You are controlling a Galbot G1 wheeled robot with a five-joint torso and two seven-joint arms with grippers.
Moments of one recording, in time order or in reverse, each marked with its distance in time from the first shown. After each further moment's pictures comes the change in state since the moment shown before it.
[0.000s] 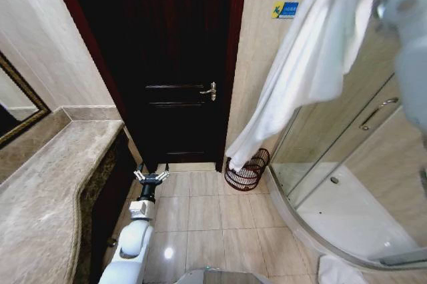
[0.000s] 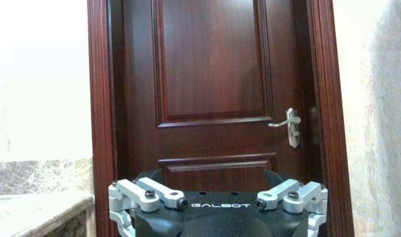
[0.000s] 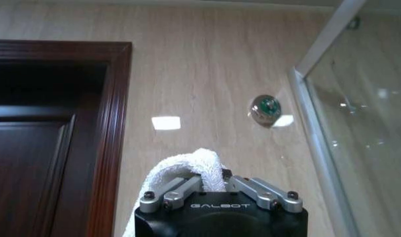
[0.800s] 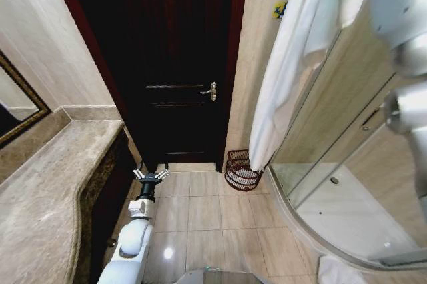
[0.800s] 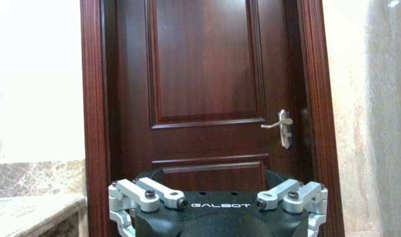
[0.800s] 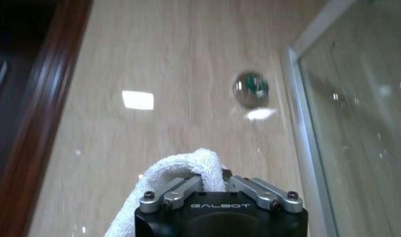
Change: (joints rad) left arm 0.020 0.001 0.014 -0.006 0.006 -0.023 0.005; right arm 0.117 0.196 0.009 -0.532 -0.310 0.110 -0.208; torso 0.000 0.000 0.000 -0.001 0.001
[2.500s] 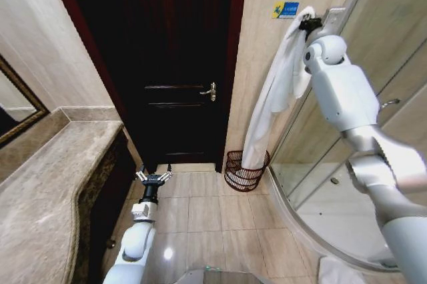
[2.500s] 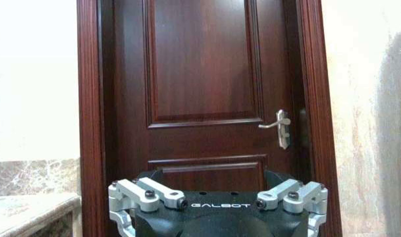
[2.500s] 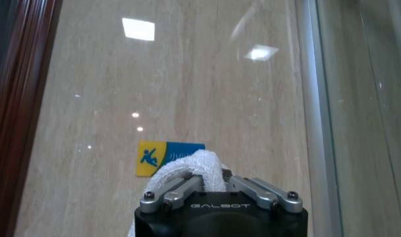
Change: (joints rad) left arm 0.005 -0.028 0.005 0.007 0.022 -0.018 0.004; right arm -0.474 -0.083 0.120 0.356 -0.038 -0.019 0.125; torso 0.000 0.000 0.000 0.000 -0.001
